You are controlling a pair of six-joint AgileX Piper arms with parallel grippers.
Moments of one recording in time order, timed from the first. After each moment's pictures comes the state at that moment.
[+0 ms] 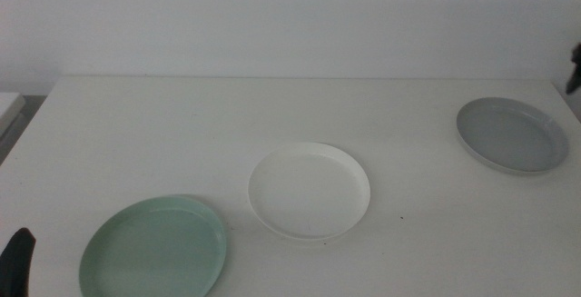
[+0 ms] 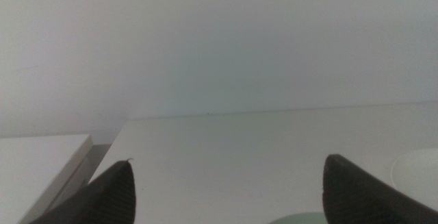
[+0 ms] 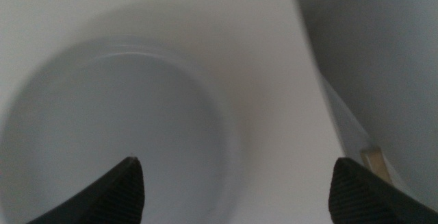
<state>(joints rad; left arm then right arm) -0.04 0.00 0.00 0.03 0.11 -0.02 -0.29 2.09 -1.85 0.09 1.03 0.04</state>
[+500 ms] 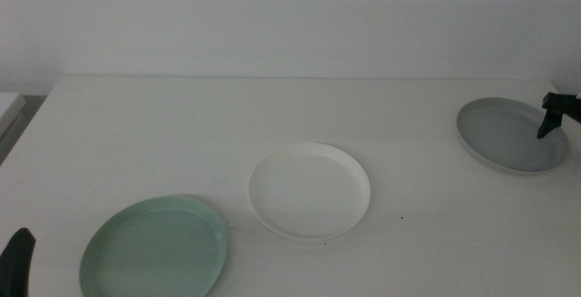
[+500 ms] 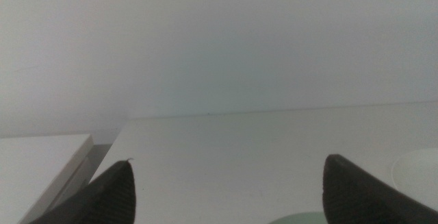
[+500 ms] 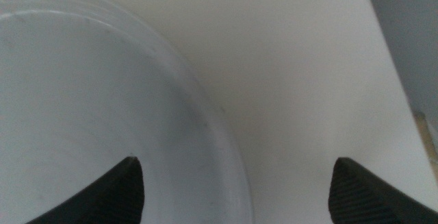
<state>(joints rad) -0.04 0.00 0.00 0.03 0.11 -0.02 -0.31 2.30 -1.85 0.14 0.97 0.03</state>
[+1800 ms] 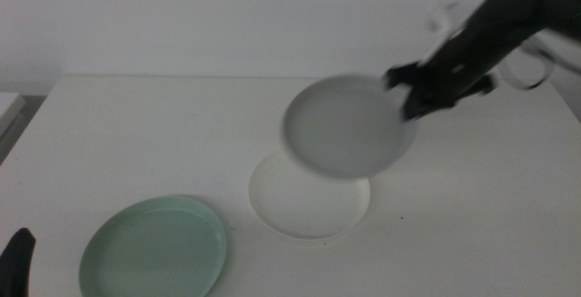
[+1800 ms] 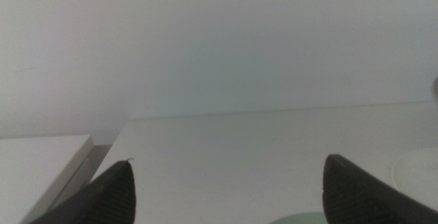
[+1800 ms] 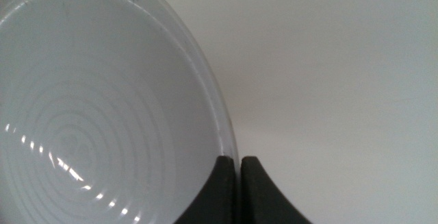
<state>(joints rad) -0.04 0.00 0.00 0.04 0.11 -0.02 0.27 1.92 -1.63 0.22 1.00 0.04</state>
